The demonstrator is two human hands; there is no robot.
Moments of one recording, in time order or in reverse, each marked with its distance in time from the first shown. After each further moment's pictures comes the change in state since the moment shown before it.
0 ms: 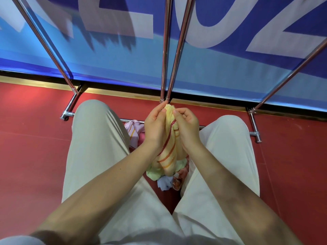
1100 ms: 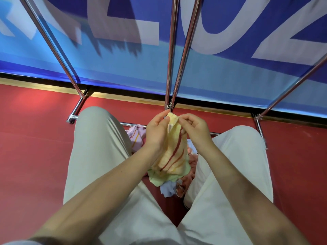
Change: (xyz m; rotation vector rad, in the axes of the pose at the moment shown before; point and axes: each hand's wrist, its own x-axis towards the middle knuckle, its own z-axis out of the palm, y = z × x) left_hand 0.013 0.003 -0.006 0.083 0.041 -0.117; right_hand 0.014 -0.014 -0.021 -0.200 -0.222 -0.053
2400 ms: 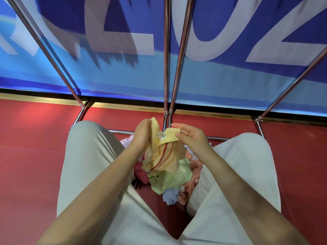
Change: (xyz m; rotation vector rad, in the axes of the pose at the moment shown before) left_hand 0.040 0.011 -0.027 0.180 0.005 -0.083; right_hand -0.001 0.014 -0.013 0.139 -0.189 0.059
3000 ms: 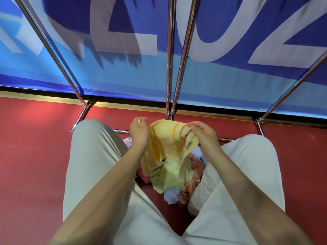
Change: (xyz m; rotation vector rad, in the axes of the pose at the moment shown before) left_hand 0.011 -0.010 -0.014 0.276 0.335 0.222; right_hand 0.005 0.010 -0.017 -0.027 0.289 0.012
